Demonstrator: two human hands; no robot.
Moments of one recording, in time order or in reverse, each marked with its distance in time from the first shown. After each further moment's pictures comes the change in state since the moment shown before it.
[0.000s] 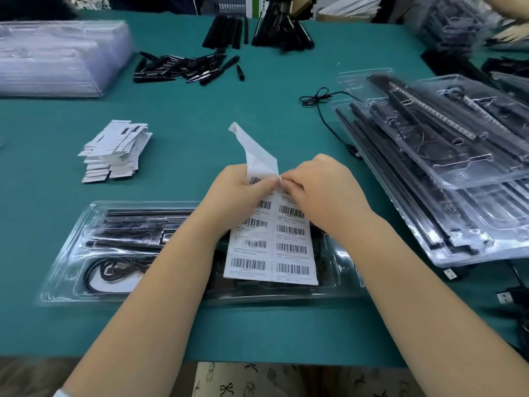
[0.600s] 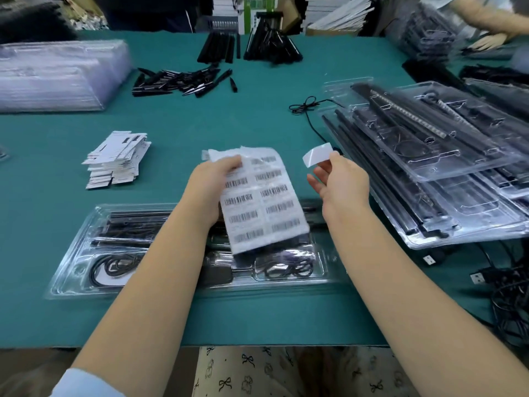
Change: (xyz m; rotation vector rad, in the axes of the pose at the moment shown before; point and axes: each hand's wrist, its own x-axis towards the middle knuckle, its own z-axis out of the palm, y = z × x) left_hand 0.016 -0.005 -0.010 -0.623 0.195 -0.278; right_hand -0.001 0.014 0.007 1.710 0.617 1.040
